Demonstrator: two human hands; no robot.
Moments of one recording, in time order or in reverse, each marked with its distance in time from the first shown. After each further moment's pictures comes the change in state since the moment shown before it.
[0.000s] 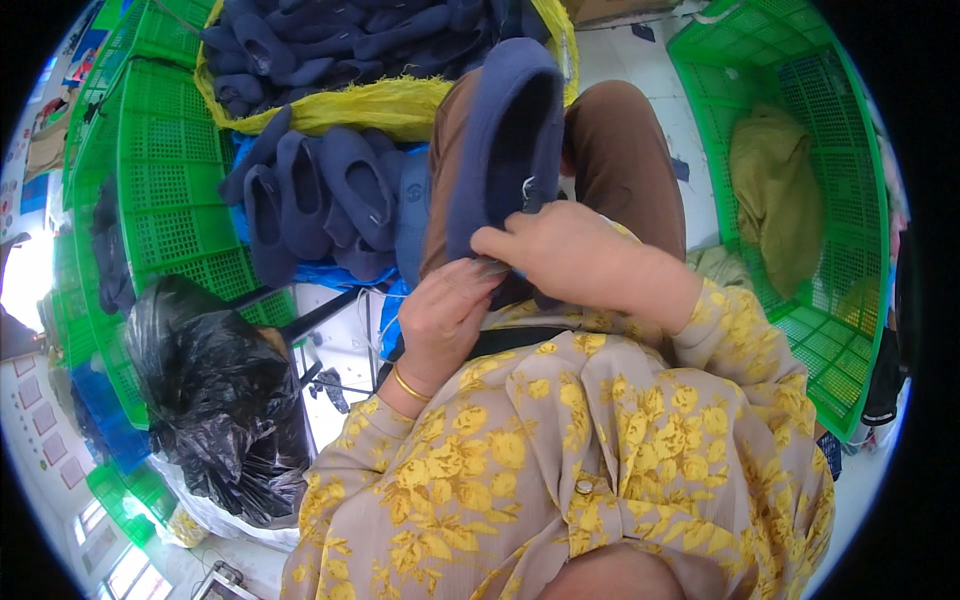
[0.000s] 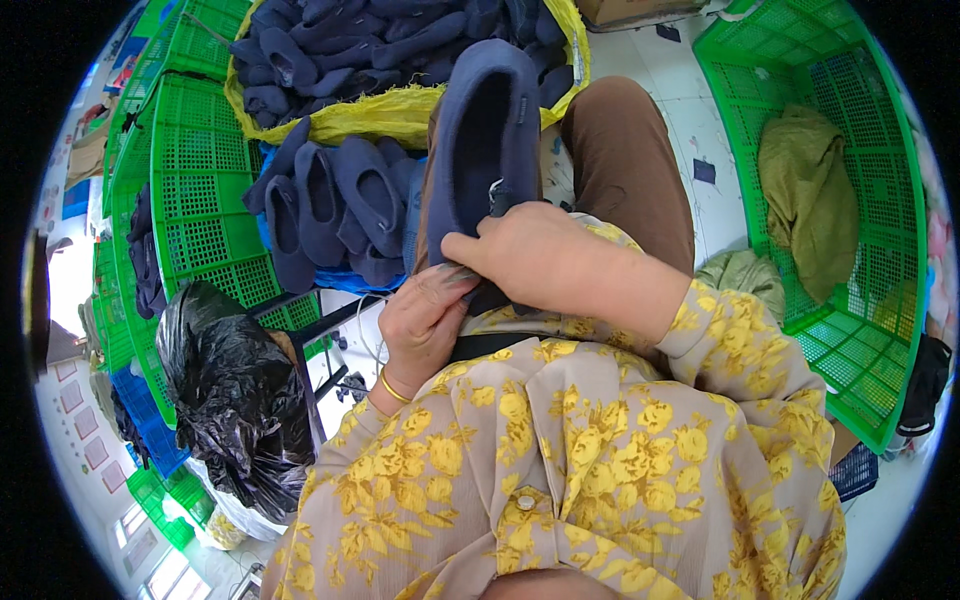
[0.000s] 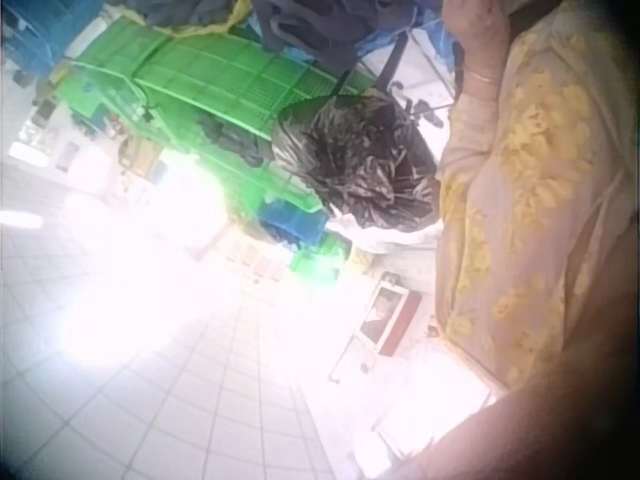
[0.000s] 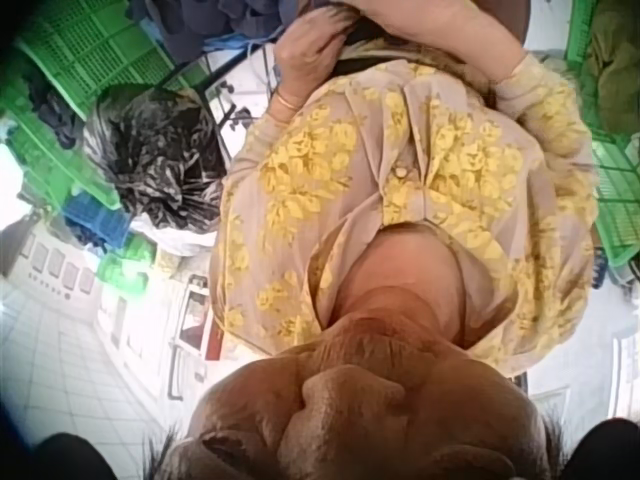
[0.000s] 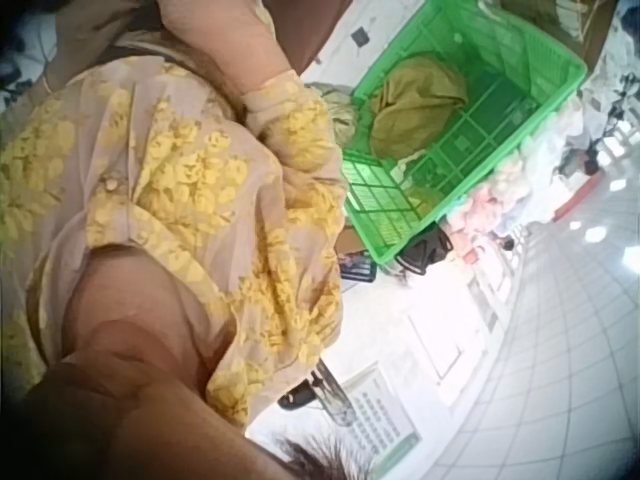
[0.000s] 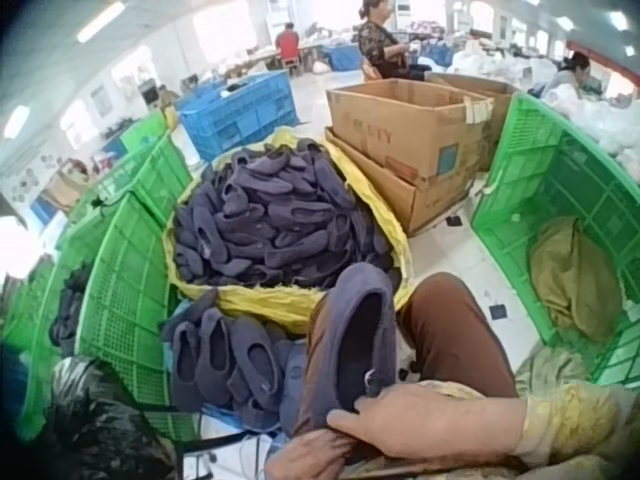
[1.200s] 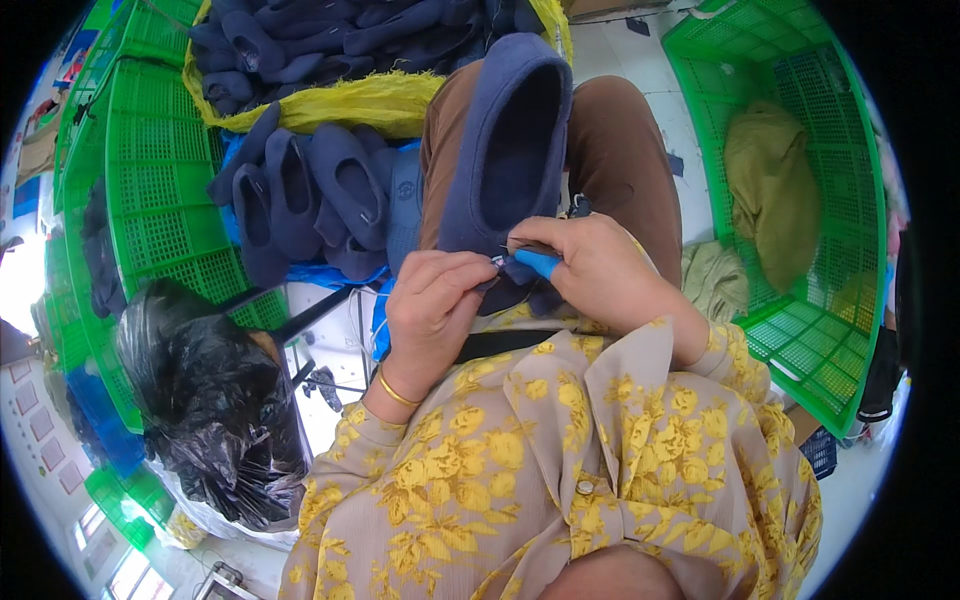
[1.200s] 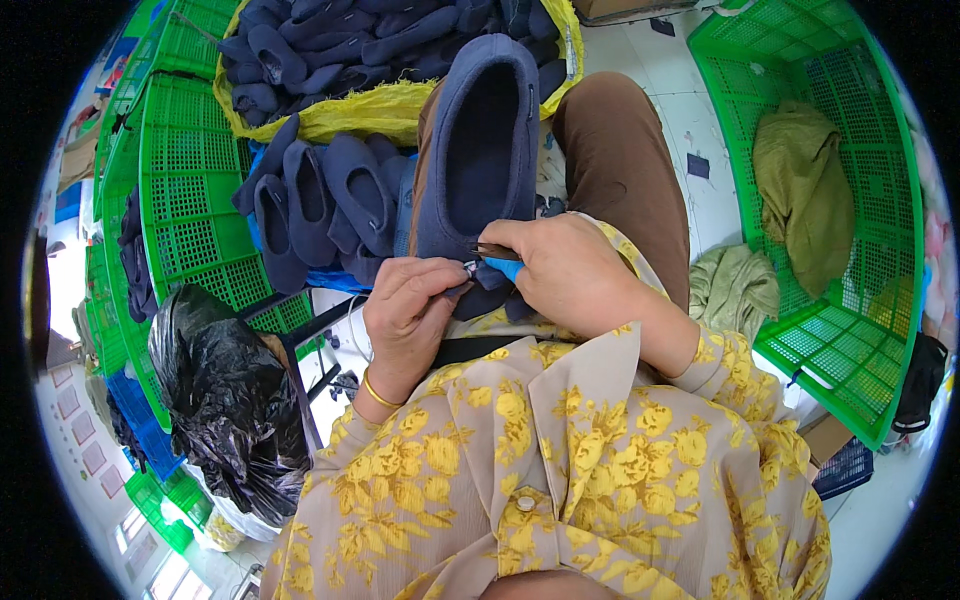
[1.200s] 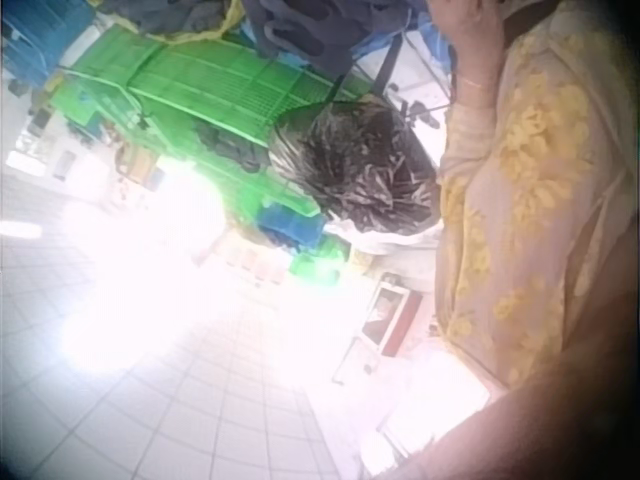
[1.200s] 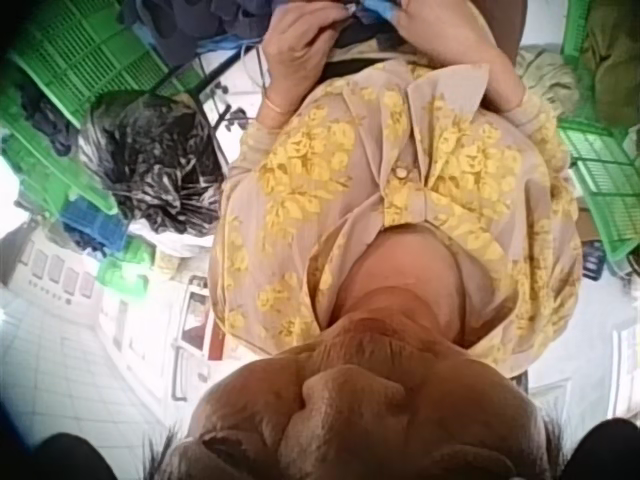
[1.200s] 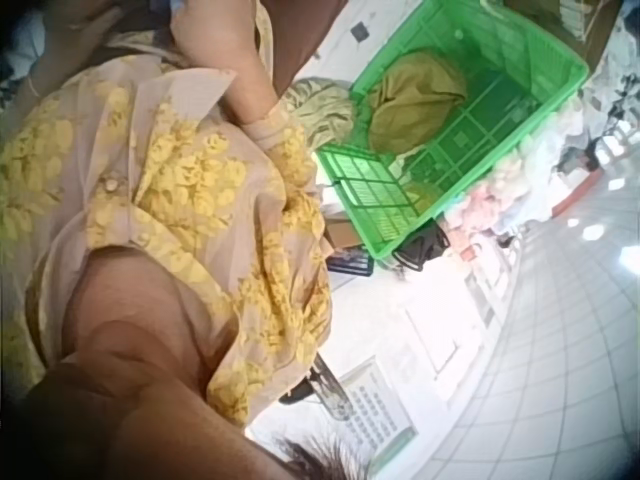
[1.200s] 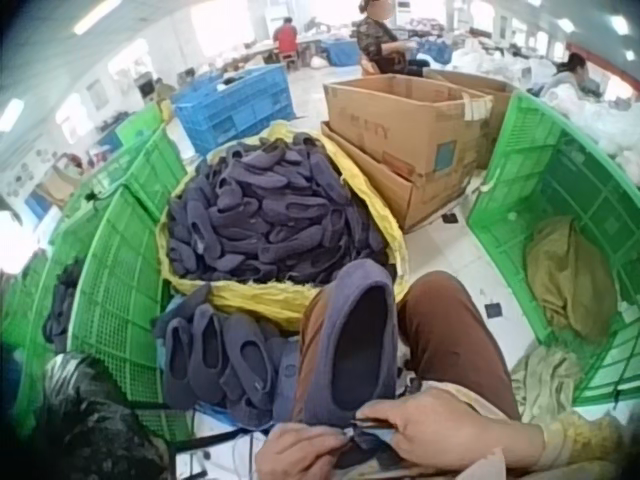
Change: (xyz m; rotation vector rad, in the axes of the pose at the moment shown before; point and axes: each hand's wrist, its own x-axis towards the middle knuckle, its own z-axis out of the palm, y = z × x) left_hand 0.021 0.006 -0.009 -0.029 -0.024 -0.001; right_hand -0.023 -0.013 0.004 0.523 0.268 0.467
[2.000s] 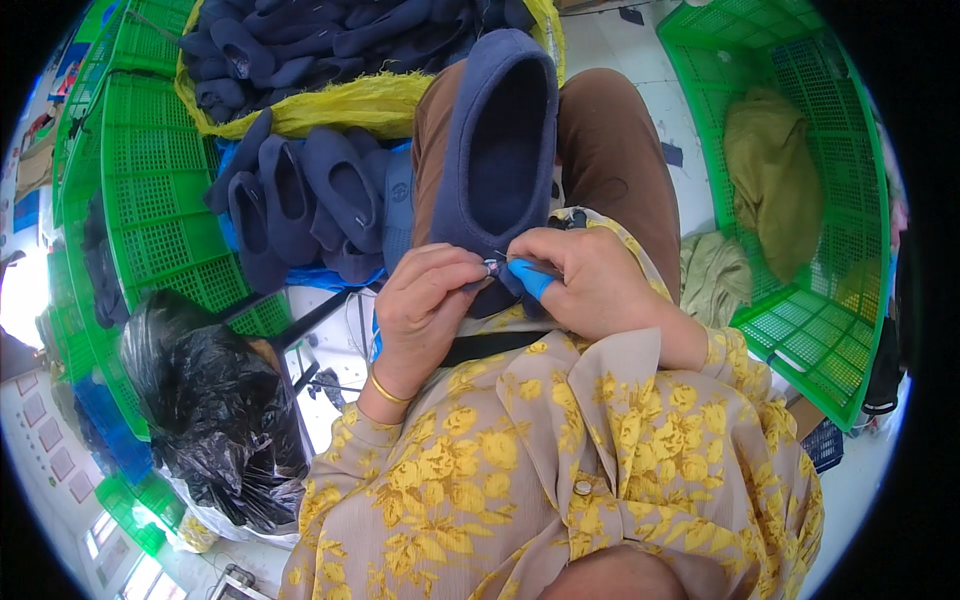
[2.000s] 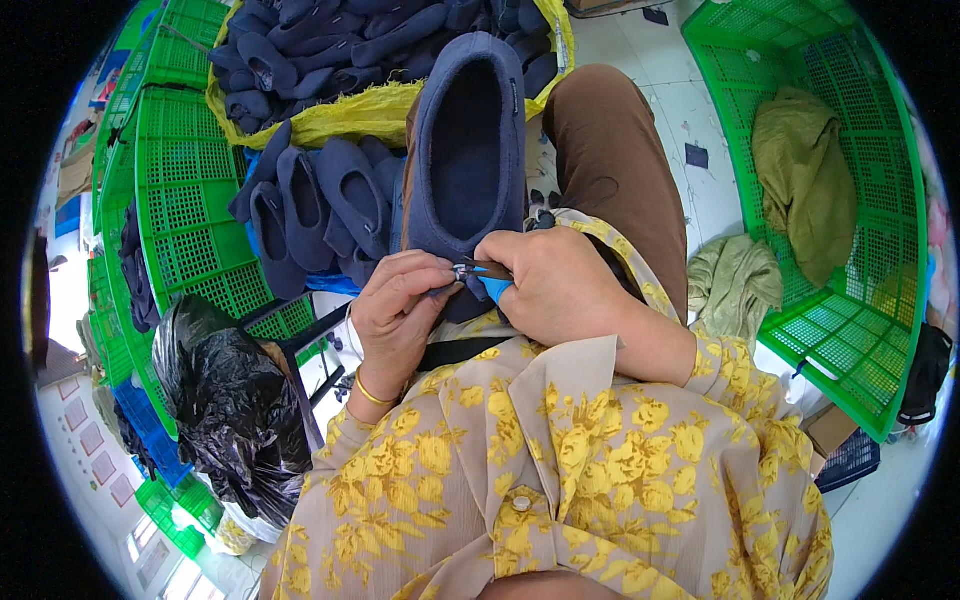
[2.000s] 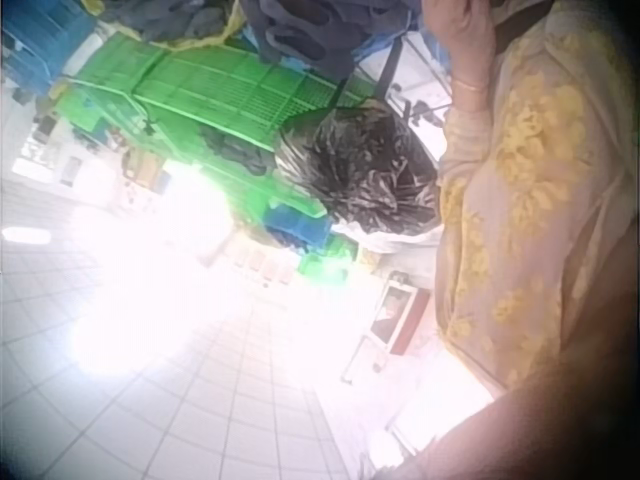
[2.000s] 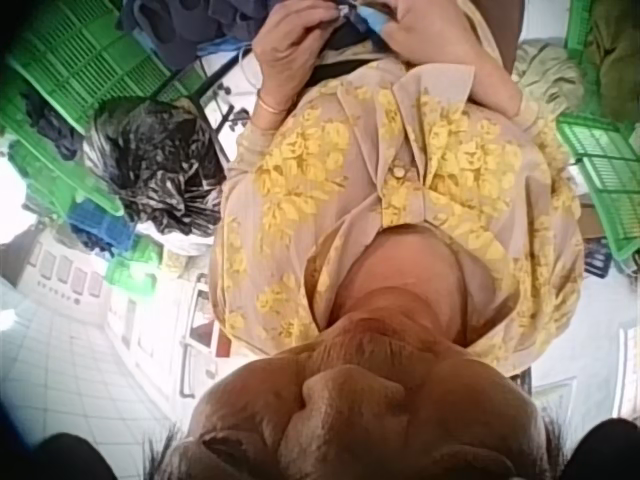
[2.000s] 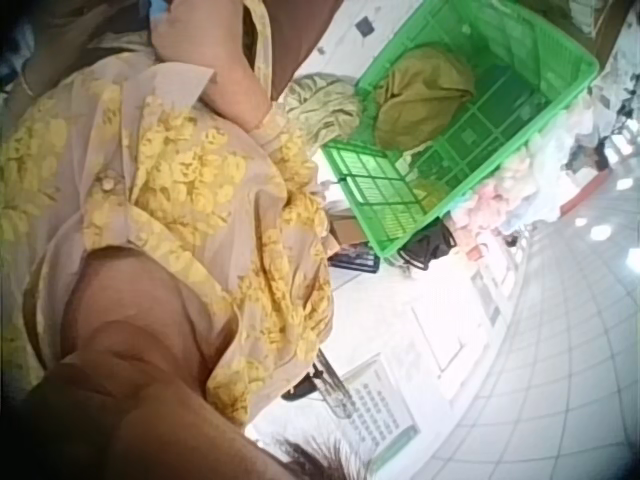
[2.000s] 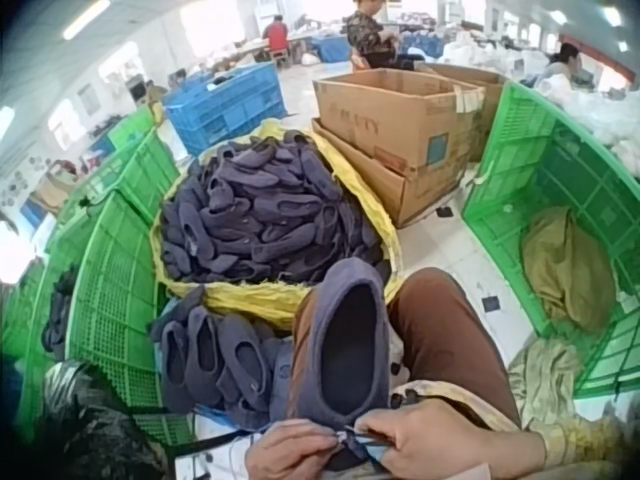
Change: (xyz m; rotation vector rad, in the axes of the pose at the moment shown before) left_hand 0.005 -0.006 0.002 -0.152 -0.009 -0.037; right_hand -0.010 -0.003 0.003 0.124 0.003 0.062
